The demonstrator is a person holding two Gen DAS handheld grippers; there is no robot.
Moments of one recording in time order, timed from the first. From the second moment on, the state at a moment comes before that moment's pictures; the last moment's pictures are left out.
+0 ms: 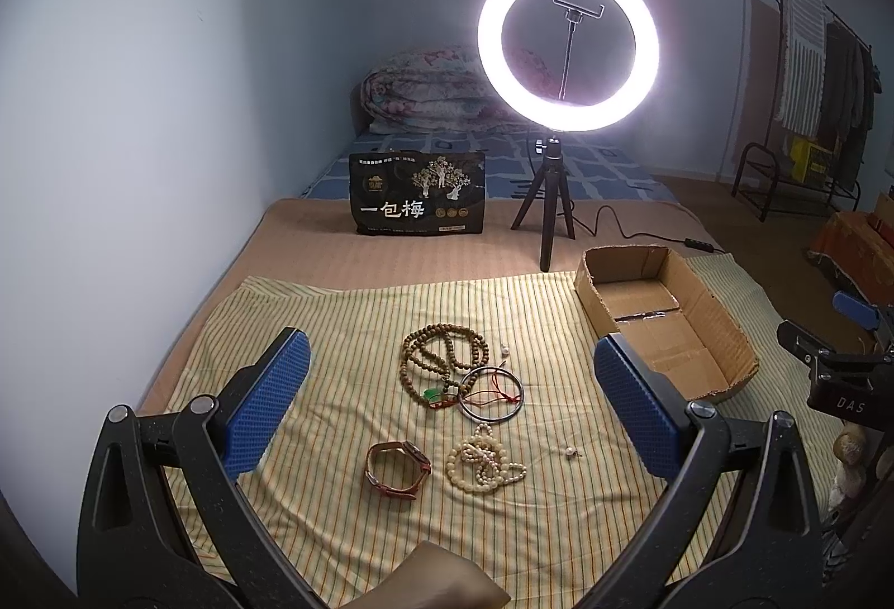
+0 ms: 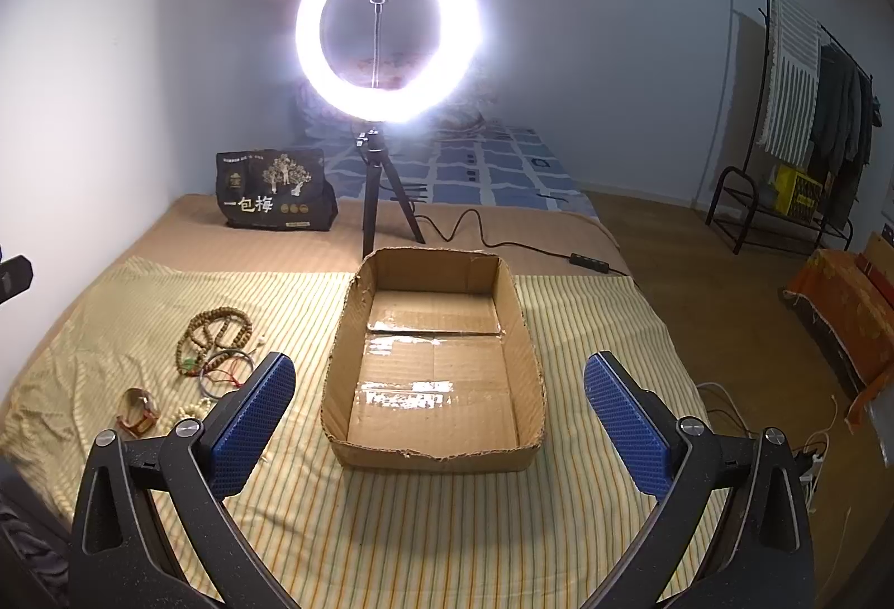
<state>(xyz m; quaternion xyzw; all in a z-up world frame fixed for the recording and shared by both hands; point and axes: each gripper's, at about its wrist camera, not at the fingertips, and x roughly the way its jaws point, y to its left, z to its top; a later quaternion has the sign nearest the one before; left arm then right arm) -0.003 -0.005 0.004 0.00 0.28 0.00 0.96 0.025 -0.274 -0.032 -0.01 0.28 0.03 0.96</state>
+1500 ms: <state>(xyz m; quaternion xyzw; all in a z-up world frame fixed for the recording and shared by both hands) -0.007 -0.003 0.000 0.00 0.28 0.00 0.96 0.022 -0.270 -0.039 -0.02 0.29 0.03 0.96</state>
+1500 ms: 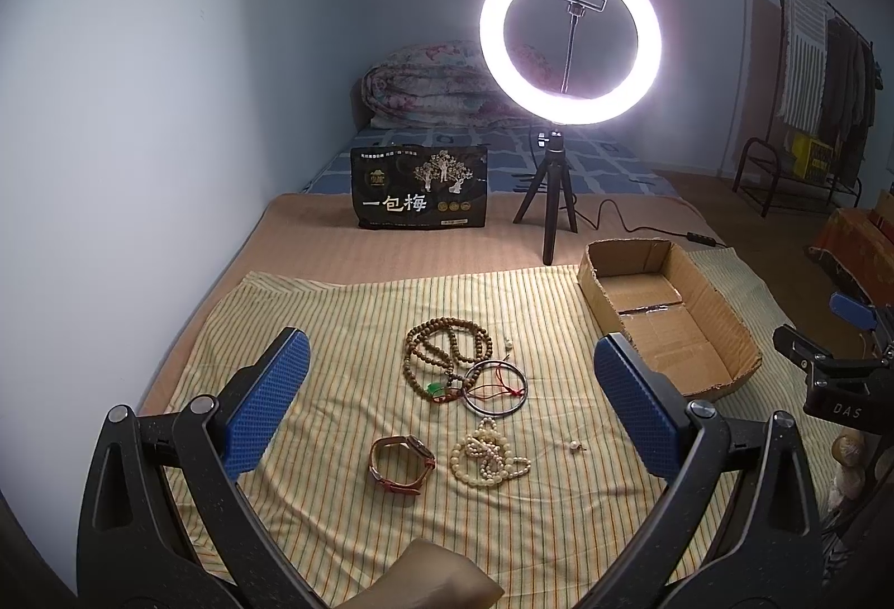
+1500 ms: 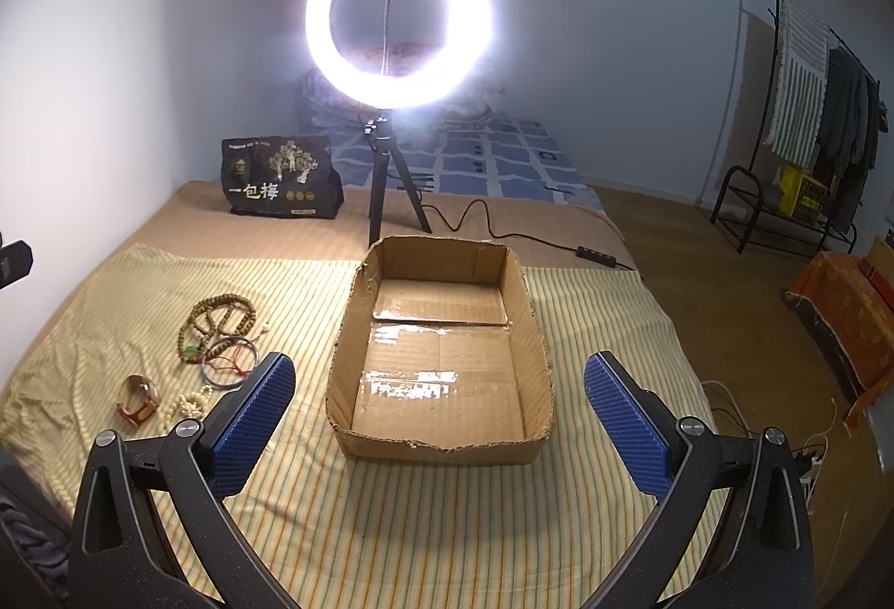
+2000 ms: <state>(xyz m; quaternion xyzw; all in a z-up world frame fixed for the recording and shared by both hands) 0.000 0.016 -0.010 0.00 0.30 0.02 0.95 0.027 -0.258 -0.045 -0.03 0.30 0.06 0.95</state>
